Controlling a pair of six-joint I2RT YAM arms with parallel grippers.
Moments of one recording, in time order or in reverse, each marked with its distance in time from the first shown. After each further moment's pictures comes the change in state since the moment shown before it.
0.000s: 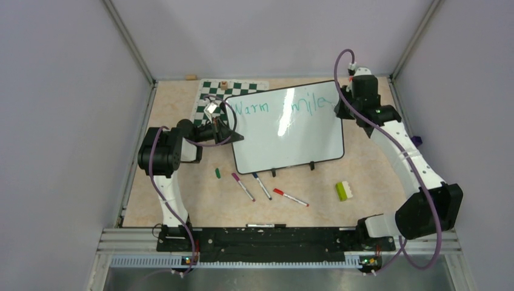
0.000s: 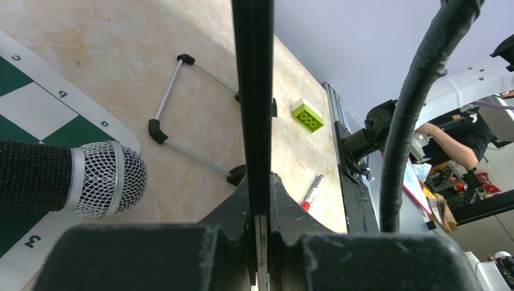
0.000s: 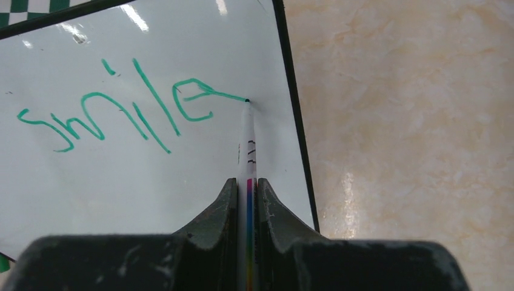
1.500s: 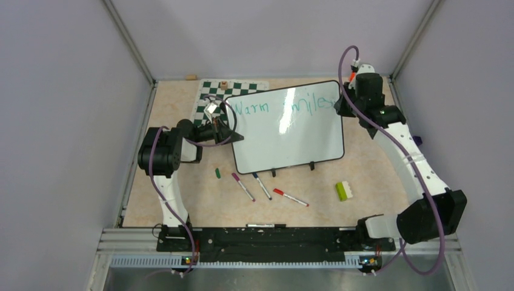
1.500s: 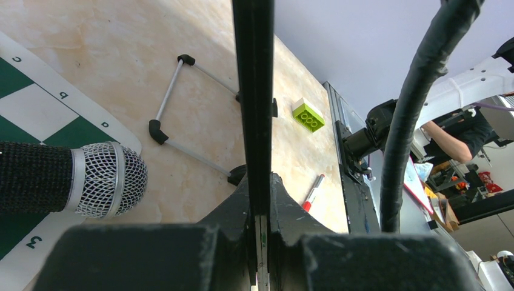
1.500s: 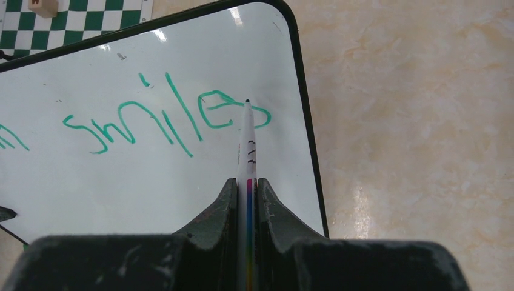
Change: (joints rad) left arm 0.000 0.000 0.000 0.001 0.001 0.007; right arm 0.000 -0.047 0.010 -0.004 -0.015 0.015
